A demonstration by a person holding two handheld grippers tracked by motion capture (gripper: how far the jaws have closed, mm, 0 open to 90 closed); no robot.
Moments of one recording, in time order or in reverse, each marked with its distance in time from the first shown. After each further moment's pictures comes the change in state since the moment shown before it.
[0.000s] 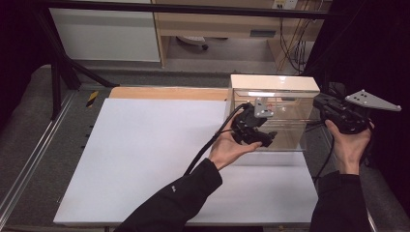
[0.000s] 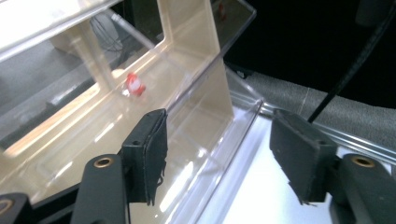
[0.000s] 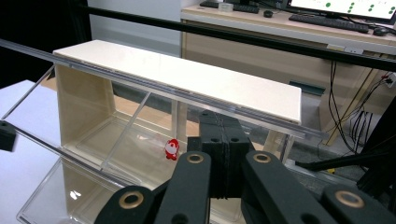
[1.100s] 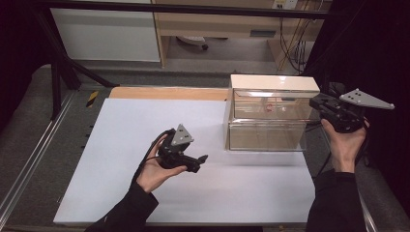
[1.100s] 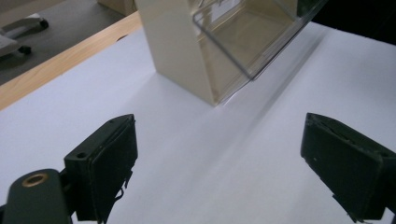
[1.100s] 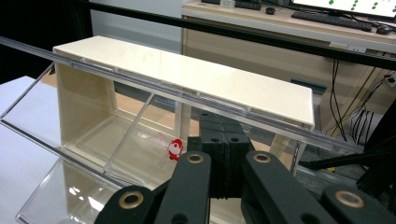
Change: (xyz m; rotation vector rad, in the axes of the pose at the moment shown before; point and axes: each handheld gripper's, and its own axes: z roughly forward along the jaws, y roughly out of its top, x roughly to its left) left arm 0.056 -0.150 -0.099 0.079 0.122 -0.094; right arm 0.006 0.001 0.007 0.015 0.000 -0.004
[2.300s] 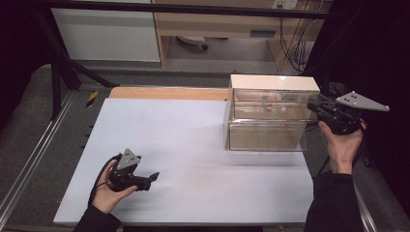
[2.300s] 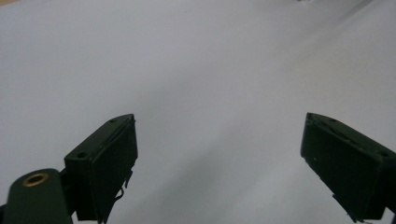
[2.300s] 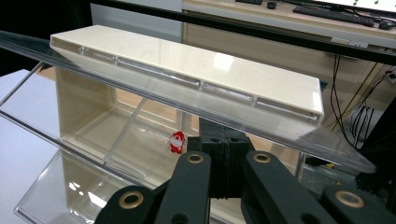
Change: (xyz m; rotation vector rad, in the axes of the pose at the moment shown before) left arm 0.054 -0.135 -0.052 0.054 0.131 -0.142; right arm 0.003 -0.007 0.002 0.018 -0.003 -0.009
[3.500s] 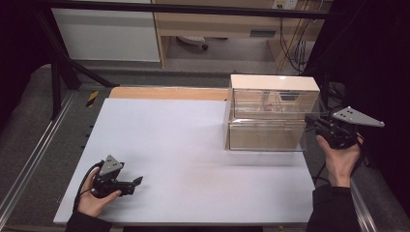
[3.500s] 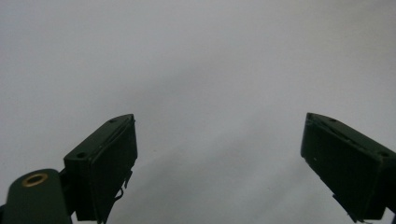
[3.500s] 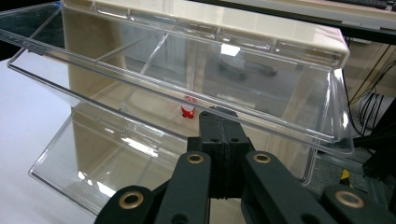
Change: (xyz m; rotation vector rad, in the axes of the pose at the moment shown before) left arm 0.029 -0.038 -0.012 0.027 0.057 -0.066; right arm 0.009 -0.033 -0.008 0.037 0.019 0.011
